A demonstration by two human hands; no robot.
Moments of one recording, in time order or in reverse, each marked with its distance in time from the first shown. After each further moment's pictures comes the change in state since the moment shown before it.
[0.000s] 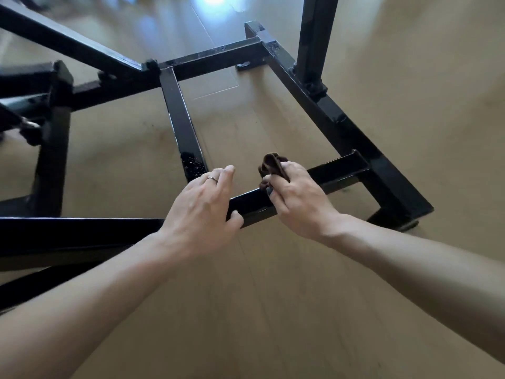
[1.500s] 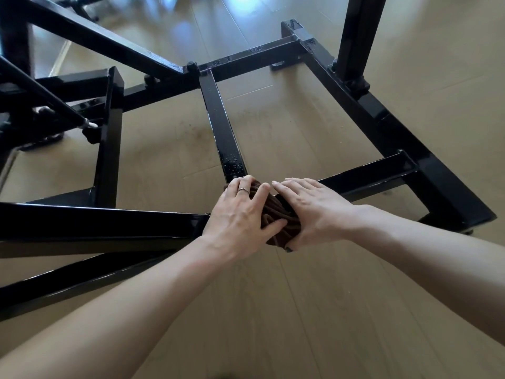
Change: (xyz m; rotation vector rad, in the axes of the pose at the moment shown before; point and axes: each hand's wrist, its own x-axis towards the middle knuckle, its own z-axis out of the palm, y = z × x) left_hand -0.012 -0.014 0.023 0.032 -0.124 -0.117; right_hand 0.020 -0.023 0.015 -0.260 -0.447 -0.189
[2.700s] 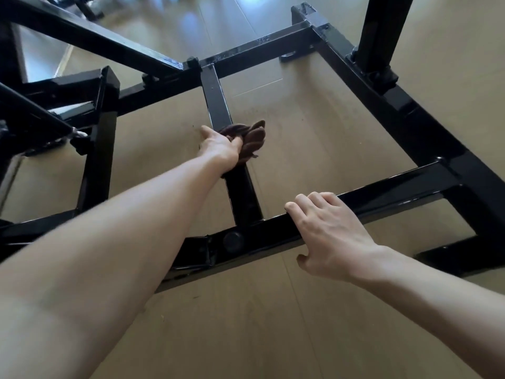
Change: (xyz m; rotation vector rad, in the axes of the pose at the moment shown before) left_hand 0.171 -0.083 -0.016 -0.464 0.039 -0.814; right_hand 0.012 -0.006 0.016 -0.155 0.083 0.063
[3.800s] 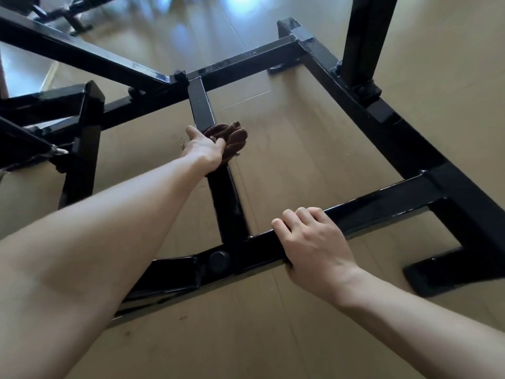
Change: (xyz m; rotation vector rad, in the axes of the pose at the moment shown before) left_hand 0.030 0.013 -0.004 0.126 0.043 0.027; right_hand 0.002 -0.008 0.014 0.015 0.231 0.067
